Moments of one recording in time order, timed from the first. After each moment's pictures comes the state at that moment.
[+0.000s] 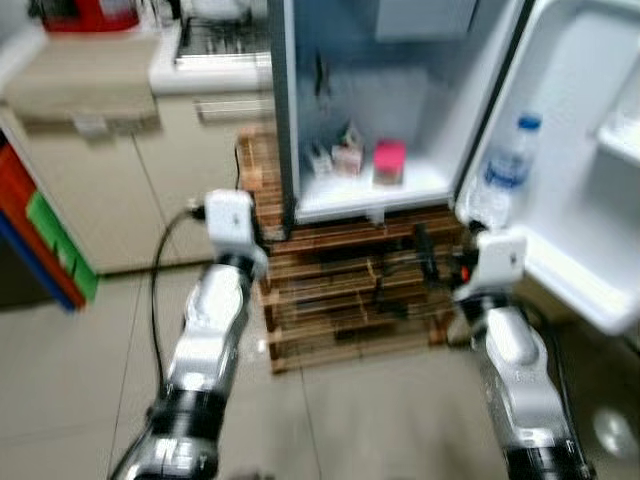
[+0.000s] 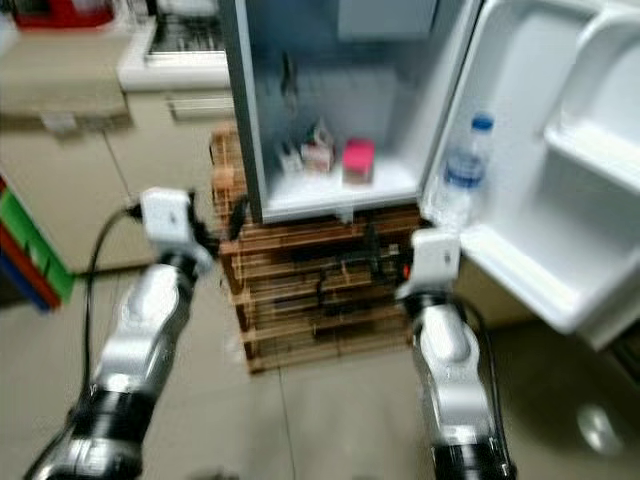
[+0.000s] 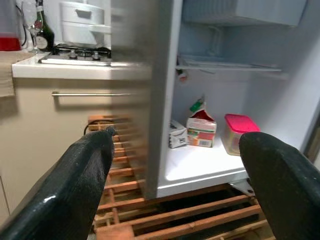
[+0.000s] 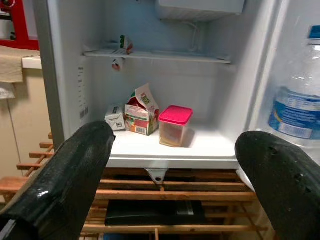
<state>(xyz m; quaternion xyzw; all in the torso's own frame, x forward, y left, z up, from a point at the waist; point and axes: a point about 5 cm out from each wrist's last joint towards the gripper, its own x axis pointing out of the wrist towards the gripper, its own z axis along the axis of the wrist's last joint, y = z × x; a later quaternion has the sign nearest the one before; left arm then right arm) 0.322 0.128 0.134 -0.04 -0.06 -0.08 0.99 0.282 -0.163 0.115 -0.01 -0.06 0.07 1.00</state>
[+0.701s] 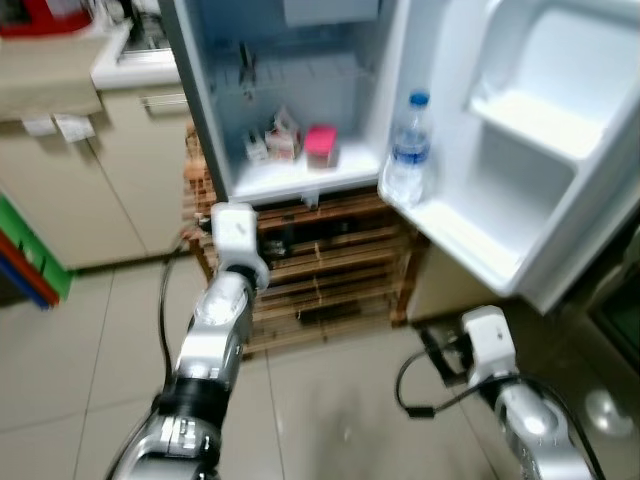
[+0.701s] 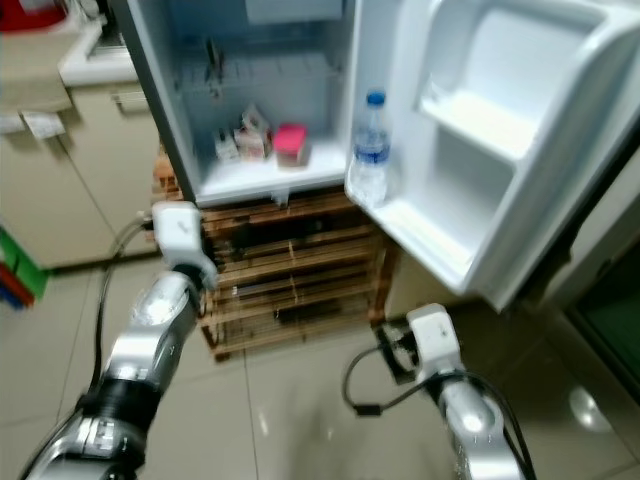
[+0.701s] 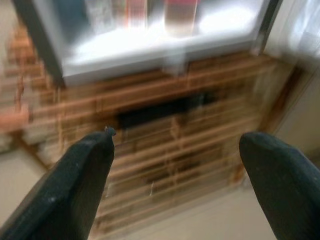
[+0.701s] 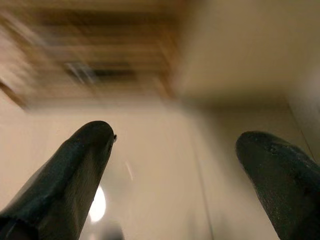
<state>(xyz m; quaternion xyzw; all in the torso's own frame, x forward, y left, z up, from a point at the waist) 0.330 0.132 0.064 0.00 0.18 -0.07 0.98 0.199 -0.257 -0.031 -0.08 0.35 -0.02 0.93</state>
